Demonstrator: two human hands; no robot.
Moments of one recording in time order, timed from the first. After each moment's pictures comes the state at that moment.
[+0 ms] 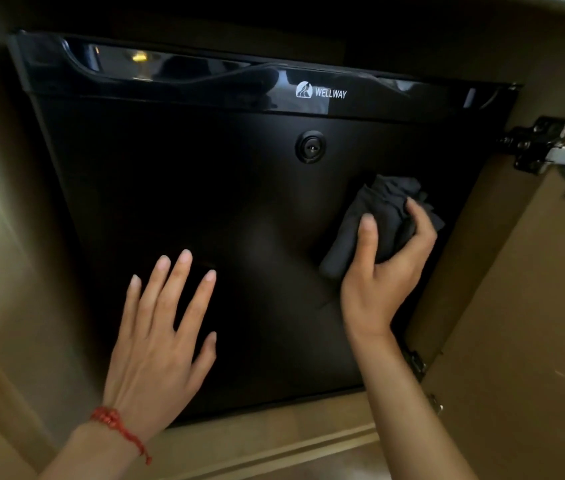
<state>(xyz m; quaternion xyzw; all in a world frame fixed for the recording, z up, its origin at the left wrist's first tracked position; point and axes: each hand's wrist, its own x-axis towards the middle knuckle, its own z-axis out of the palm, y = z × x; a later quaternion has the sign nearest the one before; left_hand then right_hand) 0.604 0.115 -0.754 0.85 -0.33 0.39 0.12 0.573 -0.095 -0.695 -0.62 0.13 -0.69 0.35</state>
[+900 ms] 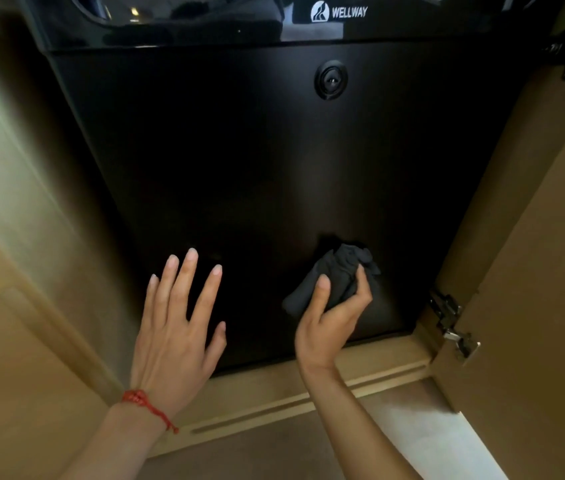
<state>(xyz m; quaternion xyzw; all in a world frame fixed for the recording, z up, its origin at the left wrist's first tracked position) 0.602 0.153 -0.788 0.88 -0.33 0.33 0.10 0.584 -0.014 -0.829 -0.62 0.22 -0.59 0.47</state>
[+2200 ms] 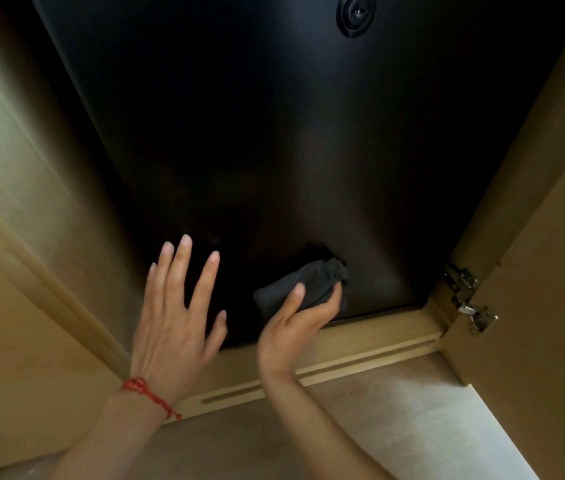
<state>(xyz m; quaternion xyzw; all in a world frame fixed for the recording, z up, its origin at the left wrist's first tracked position) 0.602 0.168 -0.810 0.89 -0.33 0.30 0.11 0.585 0.055 -0.851 -0.58 0.31 -0.55 0.52</state>
